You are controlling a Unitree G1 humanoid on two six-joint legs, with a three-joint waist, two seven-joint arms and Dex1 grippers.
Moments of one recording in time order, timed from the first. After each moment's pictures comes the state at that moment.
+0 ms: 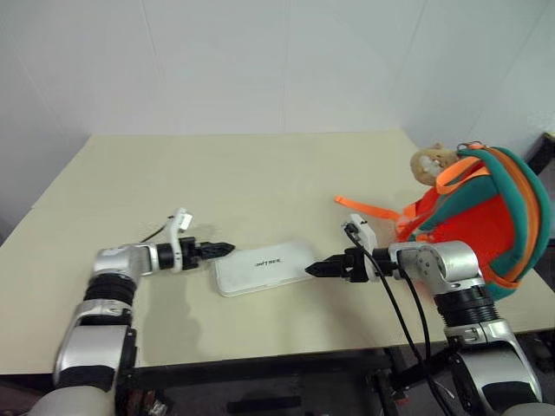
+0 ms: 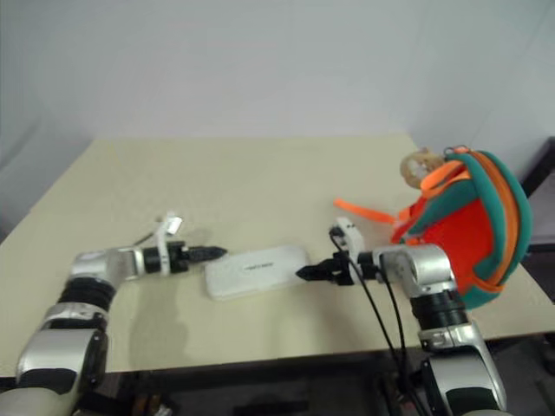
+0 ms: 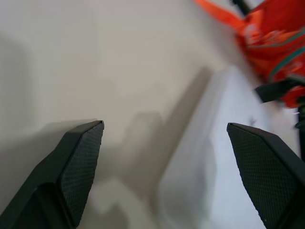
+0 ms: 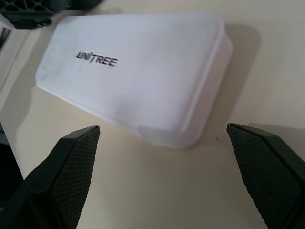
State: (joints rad) left arm -0.94 0.63 0.09 0.87 -0.32 0.75 -1.00; right arm -0.83 -0.50 0.06 0.25 0.45 1.16 0.88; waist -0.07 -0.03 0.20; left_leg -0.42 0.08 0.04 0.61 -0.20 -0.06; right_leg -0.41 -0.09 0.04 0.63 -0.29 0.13
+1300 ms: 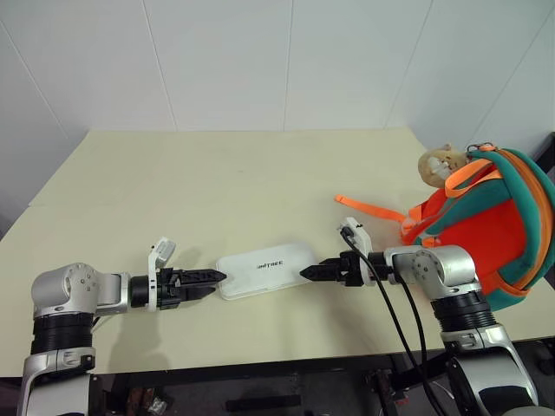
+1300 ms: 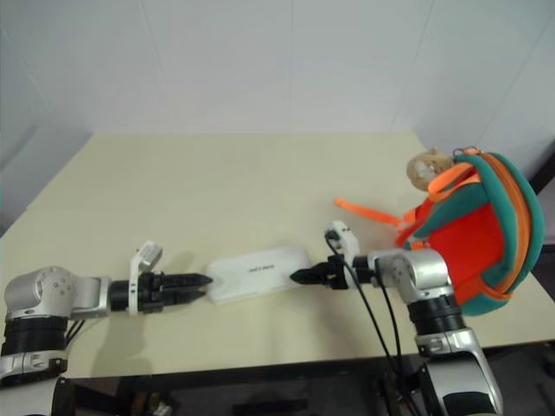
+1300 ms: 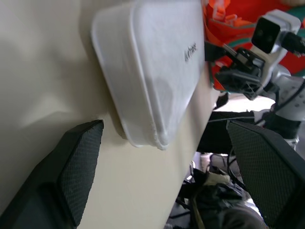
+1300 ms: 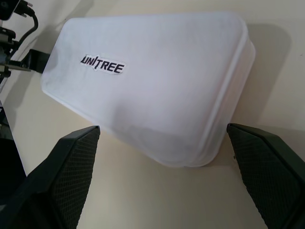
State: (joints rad) left arm -0.65 0.68 0.32 0.29 -0.69 1.59 -0.80; right arm -0.81 -0.48 0.06 0.21 0.50 1.18 0.85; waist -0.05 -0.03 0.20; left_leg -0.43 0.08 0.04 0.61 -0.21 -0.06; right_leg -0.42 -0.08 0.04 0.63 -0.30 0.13
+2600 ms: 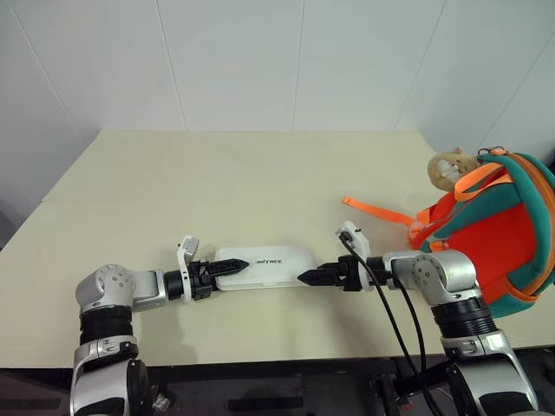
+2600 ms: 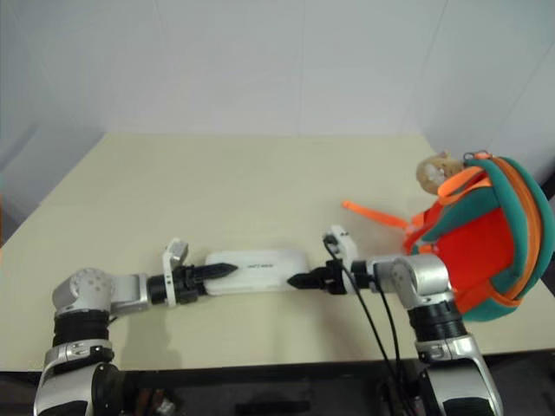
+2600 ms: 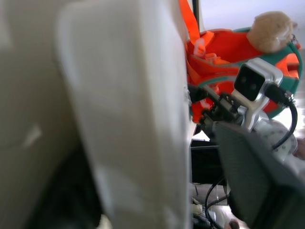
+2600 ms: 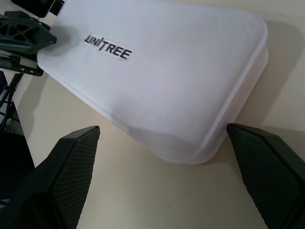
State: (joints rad) left arm -0.74 0.43 0.45 0.44 -0.71 1.56 -0.63; right arm -0.77 -0.47 0.05 0.16 0.54 1.20 0.82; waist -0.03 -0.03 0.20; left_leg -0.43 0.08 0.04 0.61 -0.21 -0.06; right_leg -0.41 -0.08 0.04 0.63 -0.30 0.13
